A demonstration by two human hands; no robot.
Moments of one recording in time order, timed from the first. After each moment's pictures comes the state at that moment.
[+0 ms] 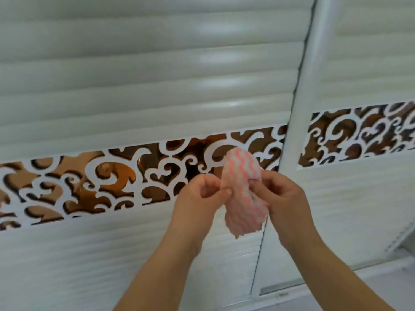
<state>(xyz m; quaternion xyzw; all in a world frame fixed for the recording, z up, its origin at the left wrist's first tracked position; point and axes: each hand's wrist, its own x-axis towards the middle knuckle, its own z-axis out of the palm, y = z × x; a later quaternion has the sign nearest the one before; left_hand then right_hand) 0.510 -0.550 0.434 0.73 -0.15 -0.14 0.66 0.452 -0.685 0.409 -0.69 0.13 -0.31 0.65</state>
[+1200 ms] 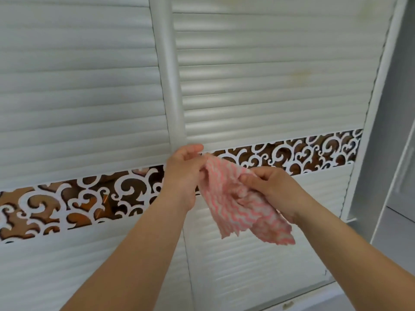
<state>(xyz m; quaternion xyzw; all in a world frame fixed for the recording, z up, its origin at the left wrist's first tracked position) 0.335 -0.747 0.546 0.60 -0.16 -0.08 0.78 0.241 -0.896 0.510 -0.80 0.09 -0.20 0.56</state>
